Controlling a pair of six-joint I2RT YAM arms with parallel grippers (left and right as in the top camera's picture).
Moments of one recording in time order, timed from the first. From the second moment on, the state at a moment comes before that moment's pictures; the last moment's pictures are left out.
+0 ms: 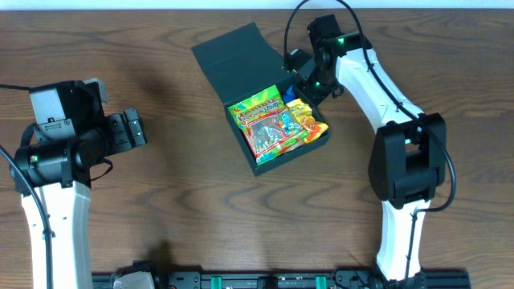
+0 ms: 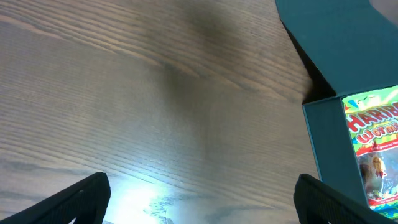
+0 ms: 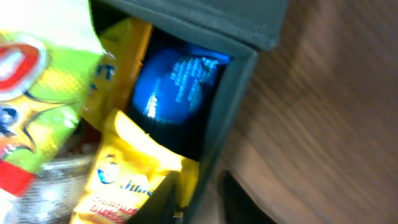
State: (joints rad) left arm 0.20 1.19 1.23 -1.03 0.14 -0.09; right arm 0.28 2.20 1.85 -1.03 -0.13 -0.45
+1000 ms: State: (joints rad) left arm 0.20 1.19 1.23 -1.03 0.14 -0.09; right arm 0.30 2.12 1.74 -1.14 -0.13 0.01
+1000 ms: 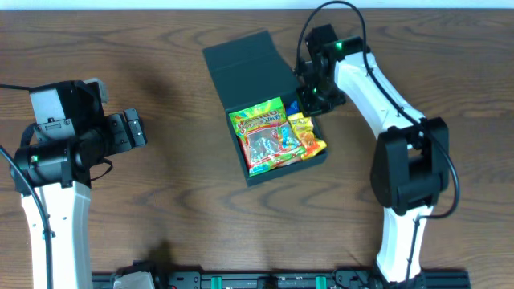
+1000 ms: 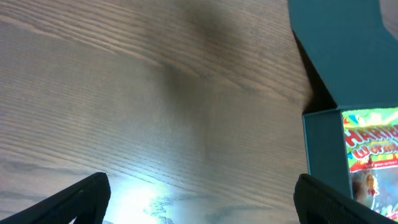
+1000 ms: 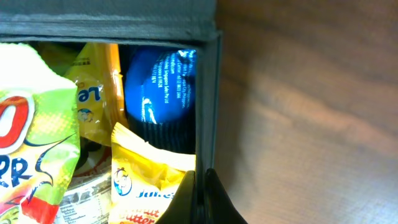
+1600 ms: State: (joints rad) left arm 0.20 1.19 1.23 -1.03 0.14 -0.09; right arm 0.54 1.60 1.05 -0.83 -0.02 0.42
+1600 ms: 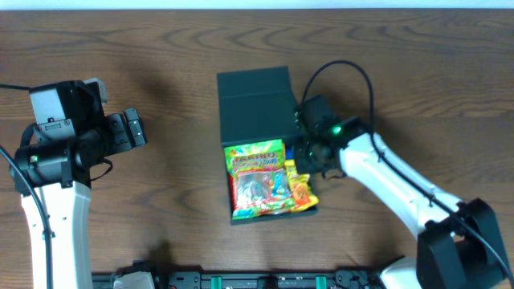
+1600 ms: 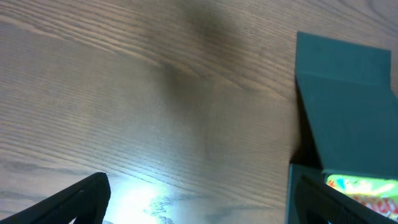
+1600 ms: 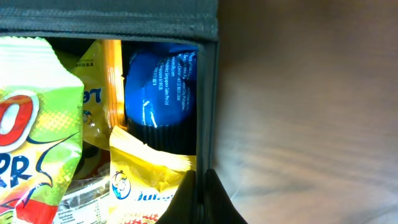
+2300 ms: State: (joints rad) left arm 0.20 1.19 1.23 -1.03 0.14 -0.09; right arm 0.66 1.50 1.04 -0.87 0.11 0.64
